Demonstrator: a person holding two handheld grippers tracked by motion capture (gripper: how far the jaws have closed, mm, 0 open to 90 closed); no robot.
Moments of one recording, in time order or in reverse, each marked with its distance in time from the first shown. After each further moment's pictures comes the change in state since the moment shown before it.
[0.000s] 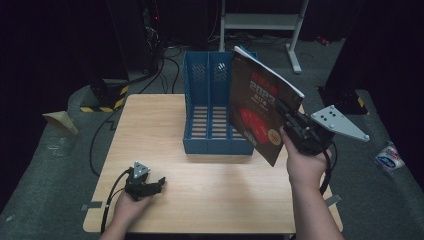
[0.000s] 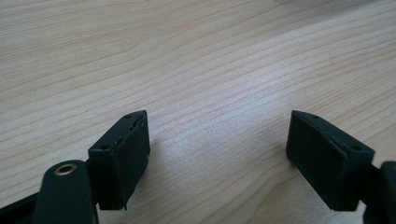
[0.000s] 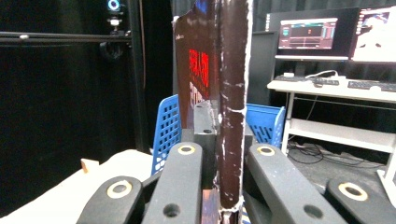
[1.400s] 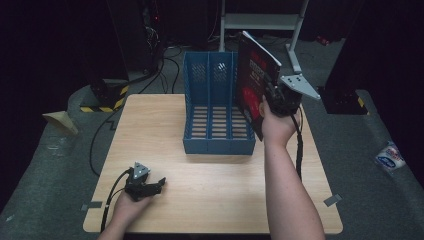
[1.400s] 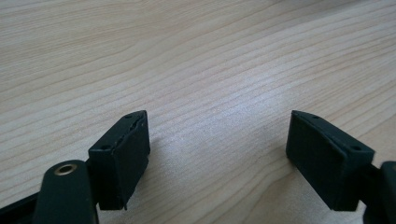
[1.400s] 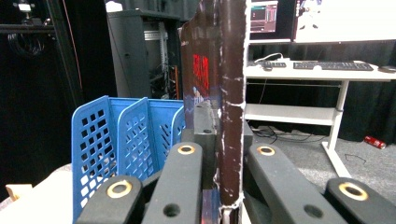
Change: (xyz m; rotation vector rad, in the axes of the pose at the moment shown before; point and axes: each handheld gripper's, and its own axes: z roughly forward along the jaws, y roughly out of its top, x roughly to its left) left arm 0.000 -0.001 0.000 -0.002 -0.015 0.009; right arm -0.024 -0.017 0.117 0.039 -0.232 0.040
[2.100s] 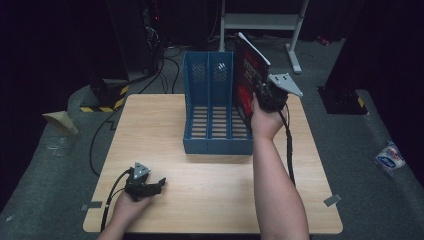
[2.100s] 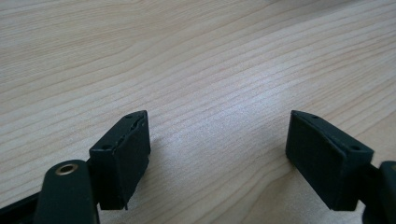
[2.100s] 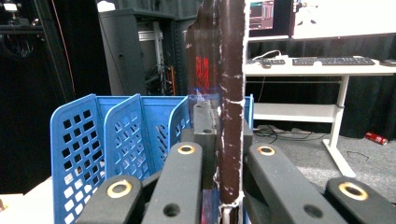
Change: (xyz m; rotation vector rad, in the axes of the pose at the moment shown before) left arm 0.000 0.000 0.000 -0.002 -0.007 0.008; right arm 0.007 -0.025 0.041 -0.010 -0.022 0.025
